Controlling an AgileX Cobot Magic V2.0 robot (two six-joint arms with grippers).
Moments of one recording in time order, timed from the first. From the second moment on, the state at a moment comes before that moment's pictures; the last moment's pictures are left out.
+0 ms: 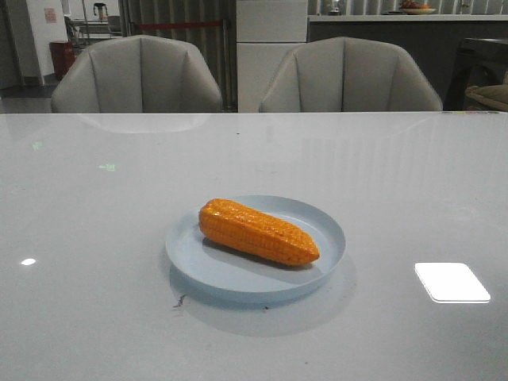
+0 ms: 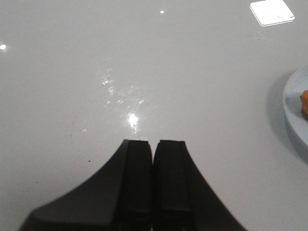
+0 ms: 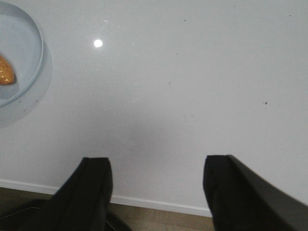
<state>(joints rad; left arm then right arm) -0.13 0.91 -0.64 -0.07 0.44 0.22 -0.05 0.78 -0.80 0.08 0.93 -0.16</state>
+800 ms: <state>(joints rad) -0.13 0.91 -0.64 -0.07 0.44 0.22 -0.05 0.72 -0.74 0.08 0.93 -0.16</state>
